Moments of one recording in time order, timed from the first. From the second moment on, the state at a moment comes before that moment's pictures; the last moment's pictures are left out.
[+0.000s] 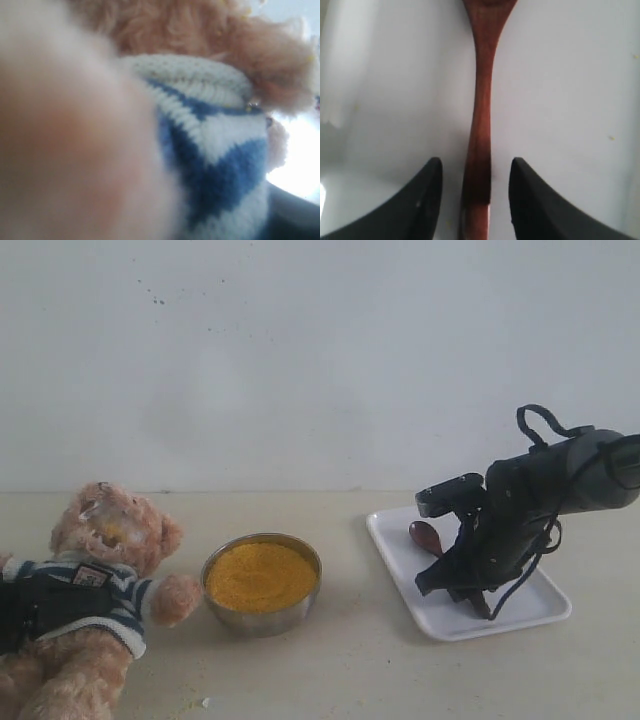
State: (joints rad) left arm 0.29 1.93 -0.71 -1.73 1.02 1.79; right arm 0.28 2.17 -1.44 -0.13 0.48 -0.05
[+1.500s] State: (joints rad) left arm 0.29 1.93 -0.71 -1.73 1.03 1.77; right arm 0.01 1.00 -0.31 -0.01 -0.32 0.35
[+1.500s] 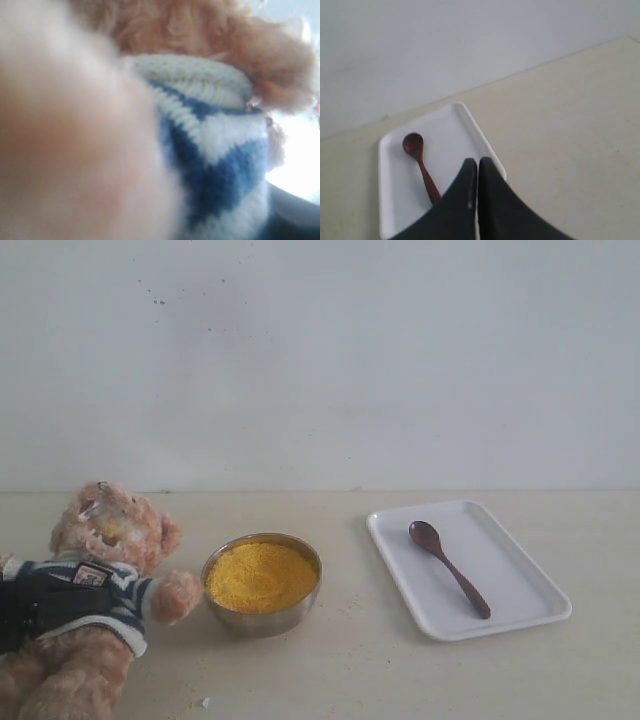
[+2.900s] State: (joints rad) left arm 0.29 1.93 -0.71 -1.73 1.17 1.76; right arm 0.01 0.00 -0.10 -0.20 0.26 0.27
